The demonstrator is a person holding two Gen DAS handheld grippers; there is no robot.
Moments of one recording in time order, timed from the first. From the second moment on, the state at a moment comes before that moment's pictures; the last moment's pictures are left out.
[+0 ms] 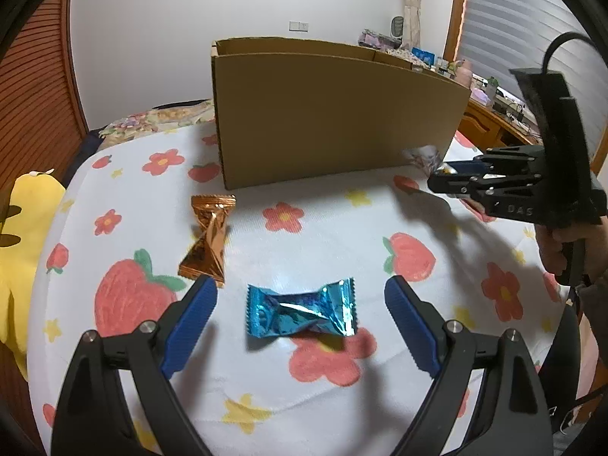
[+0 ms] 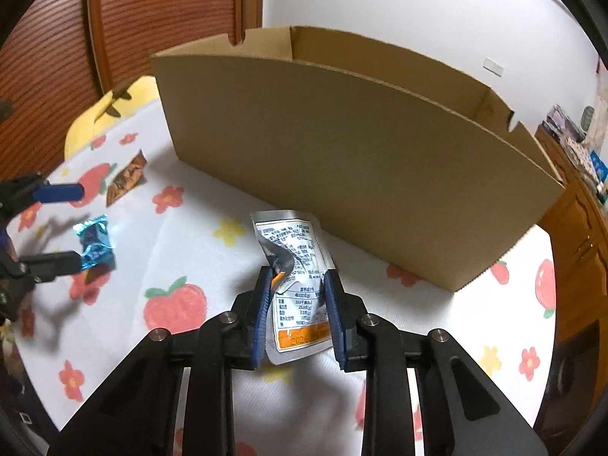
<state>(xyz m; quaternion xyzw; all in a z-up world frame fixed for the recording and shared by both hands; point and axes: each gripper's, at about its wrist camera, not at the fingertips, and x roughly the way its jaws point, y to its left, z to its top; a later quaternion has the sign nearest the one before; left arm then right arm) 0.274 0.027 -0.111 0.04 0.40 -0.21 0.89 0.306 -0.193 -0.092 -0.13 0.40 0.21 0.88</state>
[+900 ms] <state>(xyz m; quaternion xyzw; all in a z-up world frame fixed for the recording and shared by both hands) 0.265 0.026 -0.119 -0.05 0.47 -0.18 0.87 0.239 -0.227 -0.062 -0.02 0.35 0.23 0.91</state>
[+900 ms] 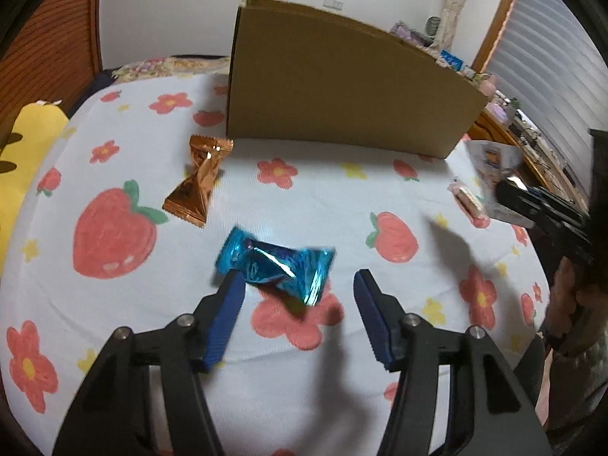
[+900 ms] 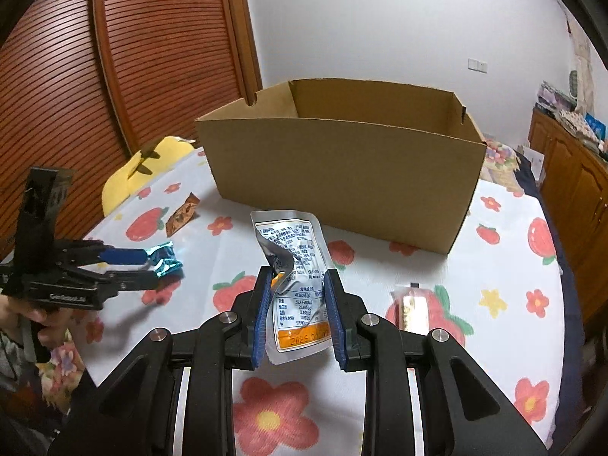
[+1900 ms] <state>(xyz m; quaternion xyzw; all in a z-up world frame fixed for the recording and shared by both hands) 0.271 0.007 -0.096 -0.02 0.41 -0.18 0.89 0.211 -0.248 -0.068 0.01 0.34 0.22 0.92</state>
